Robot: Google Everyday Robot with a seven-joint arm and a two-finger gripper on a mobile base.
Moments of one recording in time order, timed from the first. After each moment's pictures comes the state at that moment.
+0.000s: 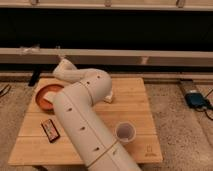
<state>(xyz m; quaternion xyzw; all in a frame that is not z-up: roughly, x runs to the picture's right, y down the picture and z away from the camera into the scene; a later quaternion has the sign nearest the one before) -0.089 0.020 0.994 -0.32 0.24 -0.20 0.89</state>
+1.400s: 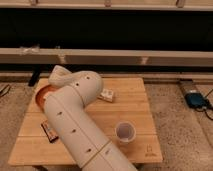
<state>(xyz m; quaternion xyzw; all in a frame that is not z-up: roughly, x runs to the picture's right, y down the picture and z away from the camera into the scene) -0.095 0.021 0.997 -0.29 0.29 -0.27 0.87</state>
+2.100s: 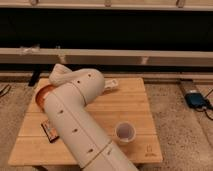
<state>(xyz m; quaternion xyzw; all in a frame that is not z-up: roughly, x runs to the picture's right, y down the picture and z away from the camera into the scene) -0.090 0.011 0.981 -0.28 0.29 -0.25 0.88</state>
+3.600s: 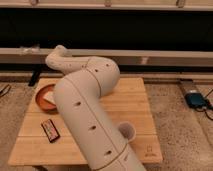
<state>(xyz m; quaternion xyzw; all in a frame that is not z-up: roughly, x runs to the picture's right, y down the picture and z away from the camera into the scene) -0.135 -0.033 0.915 -0.29 0.14 -0.17 0.93</state>
